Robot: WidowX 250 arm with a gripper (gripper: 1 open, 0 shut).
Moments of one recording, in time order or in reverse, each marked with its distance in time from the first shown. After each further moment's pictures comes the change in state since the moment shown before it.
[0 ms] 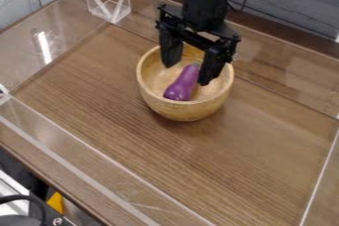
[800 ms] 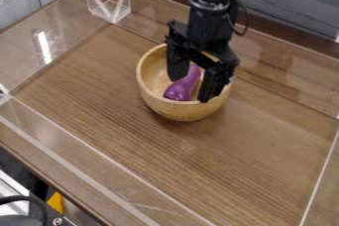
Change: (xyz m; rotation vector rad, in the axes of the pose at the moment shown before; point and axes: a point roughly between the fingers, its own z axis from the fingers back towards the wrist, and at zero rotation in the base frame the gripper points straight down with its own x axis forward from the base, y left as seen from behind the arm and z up) arm 0.007 -0.002 -0.025 0.017 -0.006 -0.151
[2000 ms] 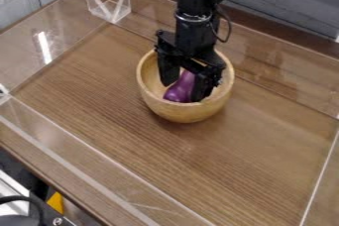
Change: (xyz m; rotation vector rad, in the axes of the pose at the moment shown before) arm 0.006 0.024 -0.020 -0.030 -0.065 0.126
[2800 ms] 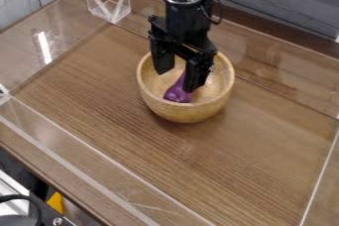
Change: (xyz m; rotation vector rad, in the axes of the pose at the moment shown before) arm -0.008 0.006 0.019 -0.016 -0.023 -0.076
